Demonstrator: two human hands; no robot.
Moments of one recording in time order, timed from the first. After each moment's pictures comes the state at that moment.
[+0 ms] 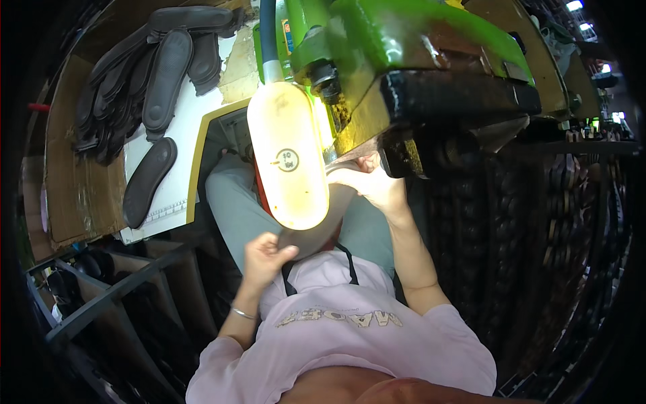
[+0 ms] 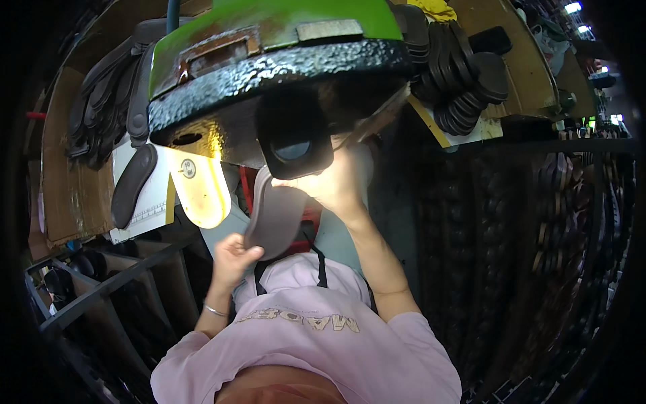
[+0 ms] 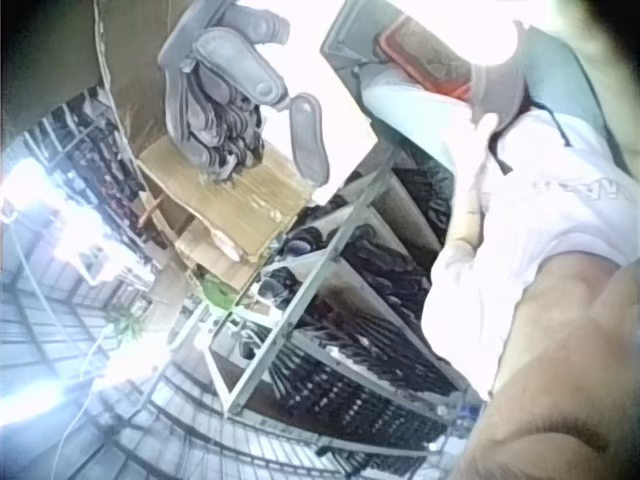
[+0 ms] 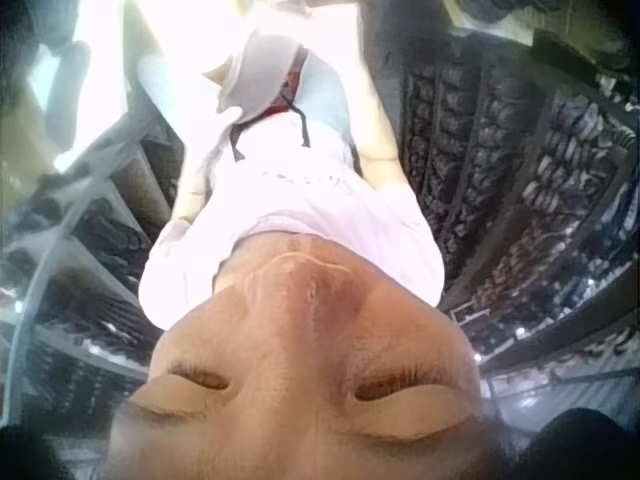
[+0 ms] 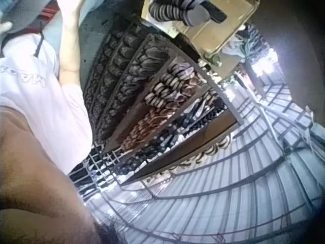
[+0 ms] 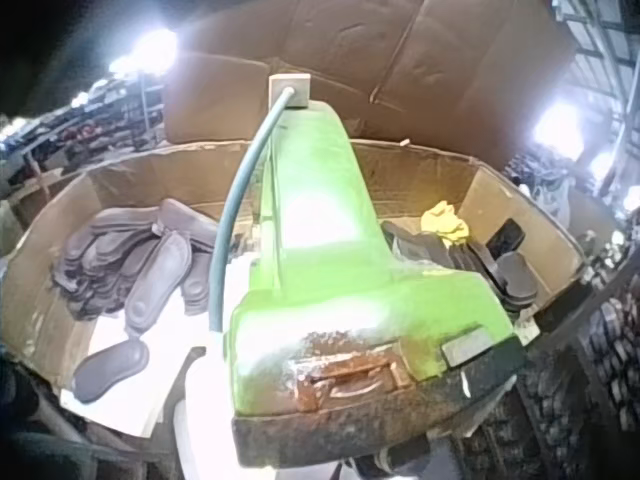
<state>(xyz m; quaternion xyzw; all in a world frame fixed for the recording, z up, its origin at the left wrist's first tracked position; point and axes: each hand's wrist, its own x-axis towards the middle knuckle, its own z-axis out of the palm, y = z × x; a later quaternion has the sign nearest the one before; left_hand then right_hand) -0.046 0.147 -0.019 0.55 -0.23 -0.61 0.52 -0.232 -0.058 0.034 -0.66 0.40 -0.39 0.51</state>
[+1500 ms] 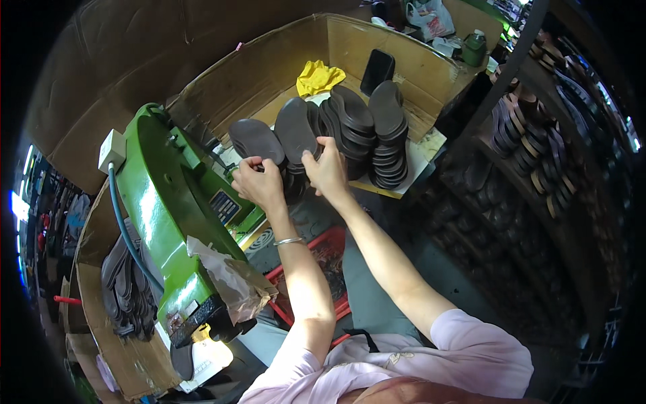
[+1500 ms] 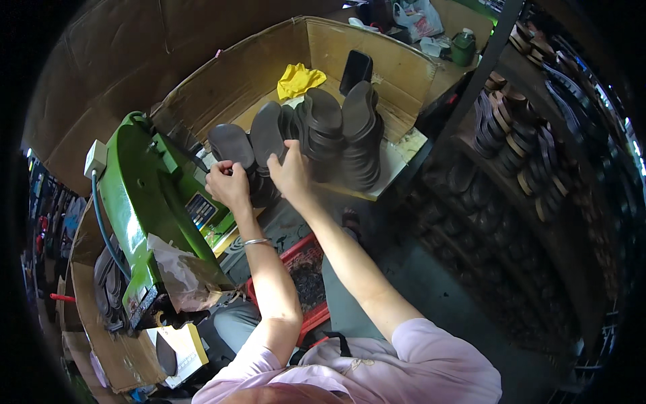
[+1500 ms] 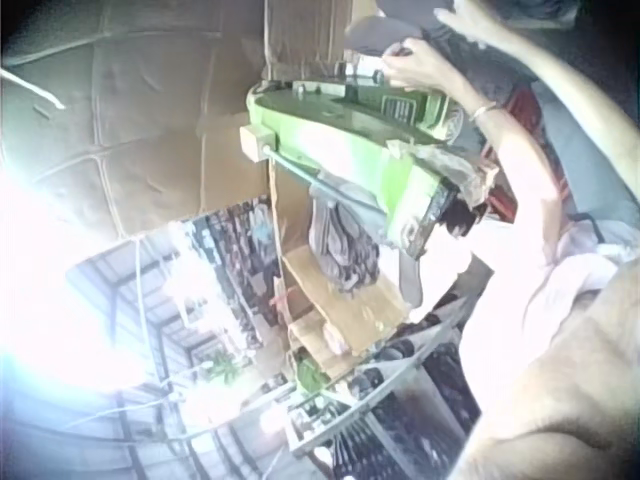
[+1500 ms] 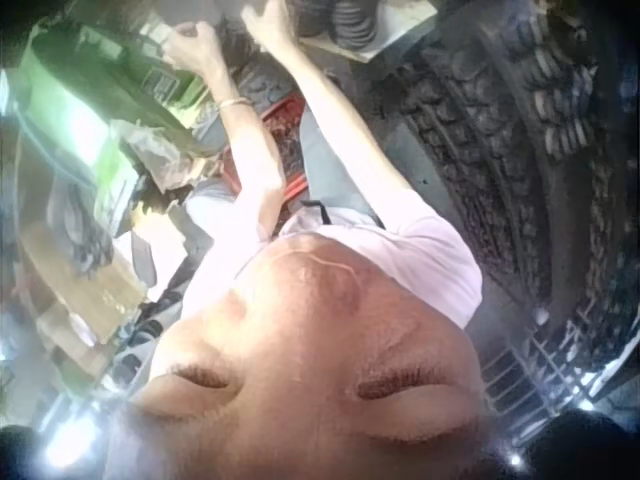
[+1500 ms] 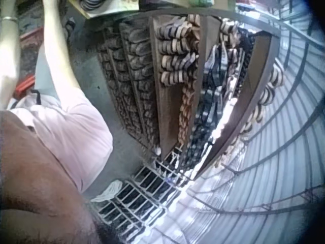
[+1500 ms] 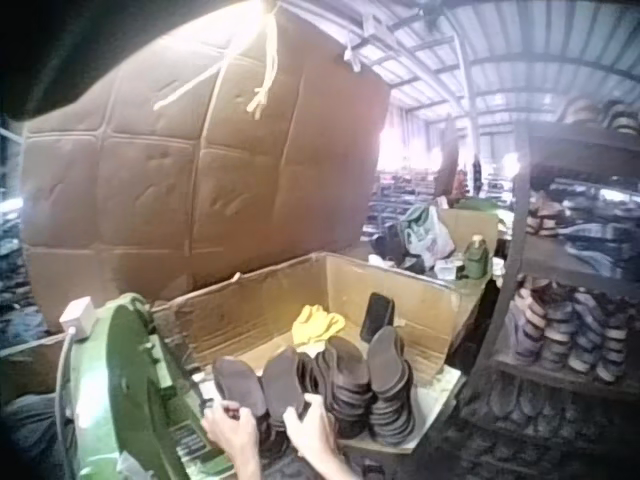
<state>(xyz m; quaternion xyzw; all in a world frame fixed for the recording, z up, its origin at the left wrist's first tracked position) -0.183 -0.267 0.075 0.74 -0.46 -0.04 0.49 -0.303 -0.239 0.097 -0.45 0.64 -0.52 0.35</state>
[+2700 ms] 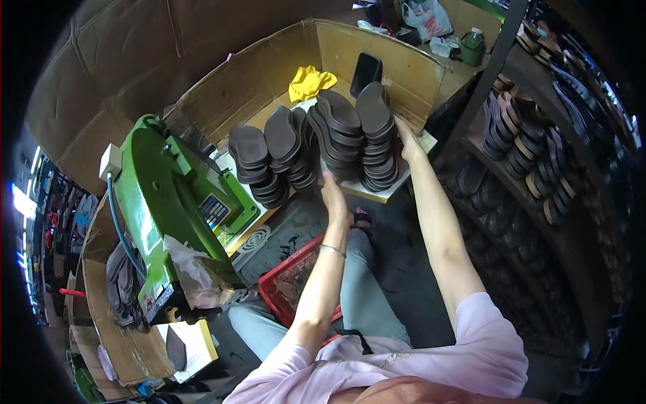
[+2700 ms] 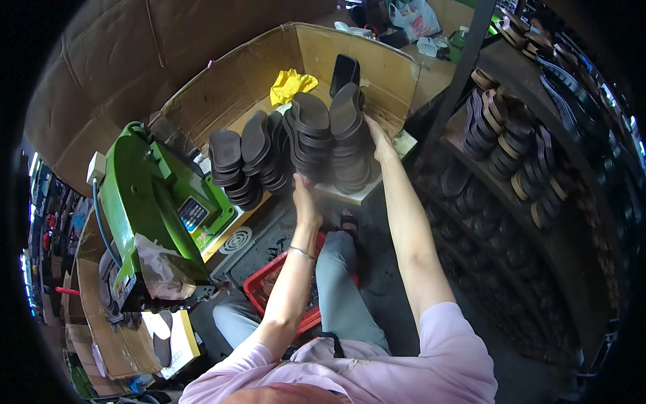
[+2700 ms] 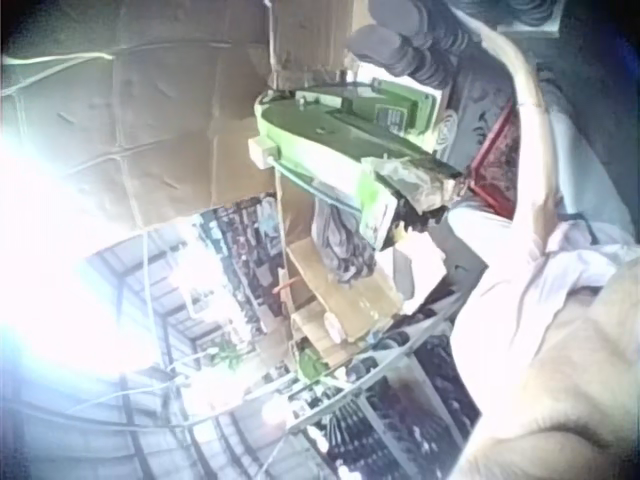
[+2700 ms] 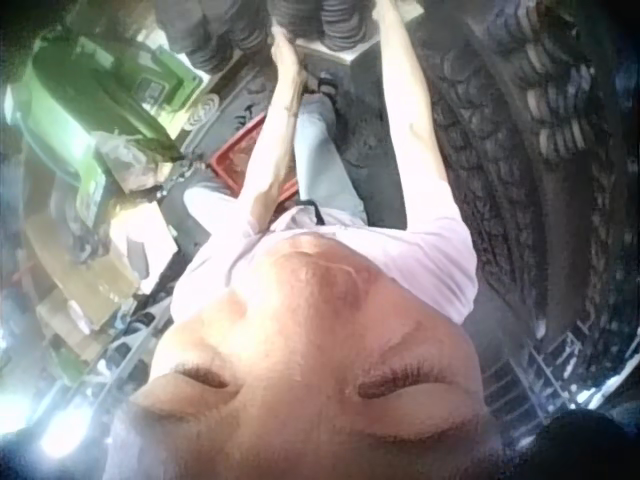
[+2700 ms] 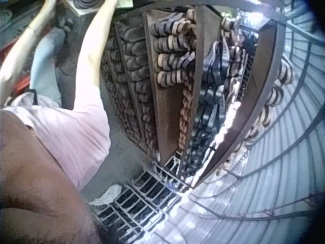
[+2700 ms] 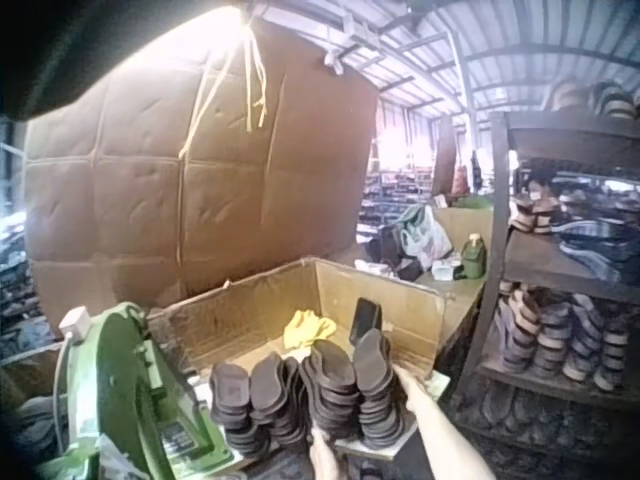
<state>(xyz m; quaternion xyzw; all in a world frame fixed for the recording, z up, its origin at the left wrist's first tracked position) -0.341 -0.236 -0.042 0.51 -0.25 -0.60 0.56 -0.550 -0.307 0.034 -0.23 0.53 -0.58 0.58</state>
